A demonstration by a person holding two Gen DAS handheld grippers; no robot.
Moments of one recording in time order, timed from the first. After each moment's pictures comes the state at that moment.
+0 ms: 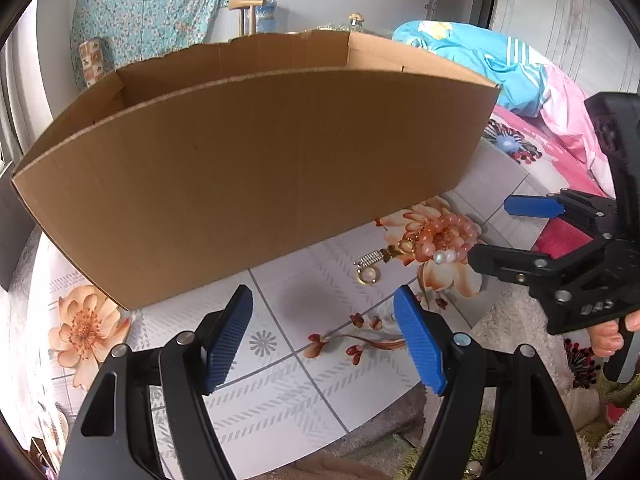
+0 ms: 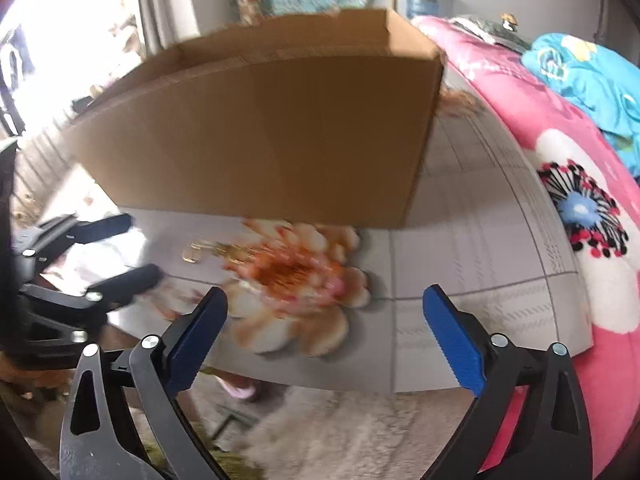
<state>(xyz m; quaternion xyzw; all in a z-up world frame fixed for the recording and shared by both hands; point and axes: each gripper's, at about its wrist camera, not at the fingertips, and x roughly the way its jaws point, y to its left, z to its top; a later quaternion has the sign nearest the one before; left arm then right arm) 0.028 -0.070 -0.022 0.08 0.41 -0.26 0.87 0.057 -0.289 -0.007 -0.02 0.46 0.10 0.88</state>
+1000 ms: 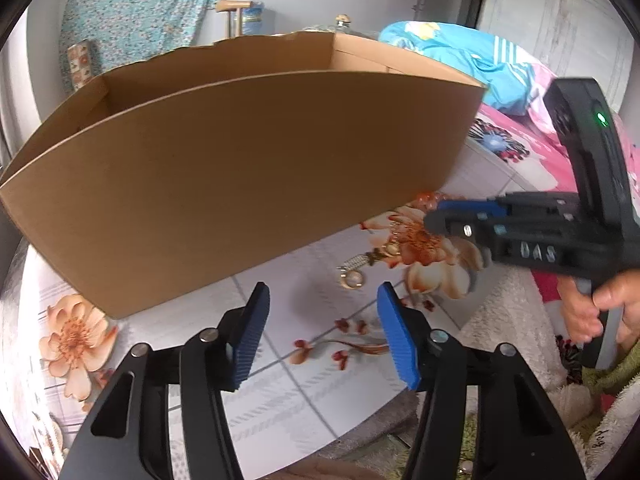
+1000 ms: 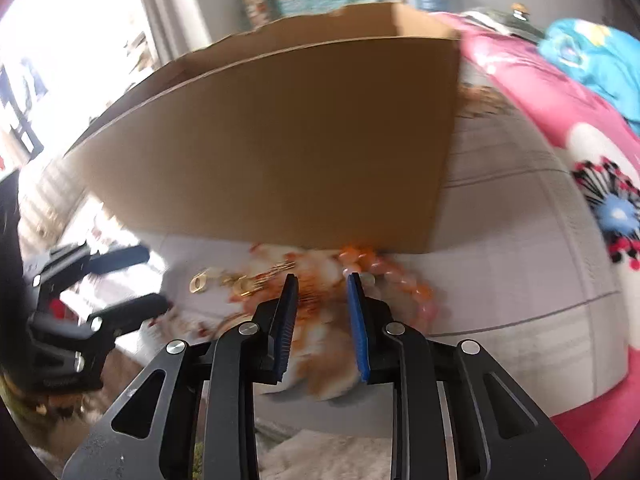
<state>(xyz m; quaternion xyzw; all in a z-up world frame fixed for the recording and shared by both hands) 0.029 -0.079 -0.023 0.08 0.41 -0.28 0.86 0.078 -0.293 -0.019 0.03 0.45 0.12 0.88</state>
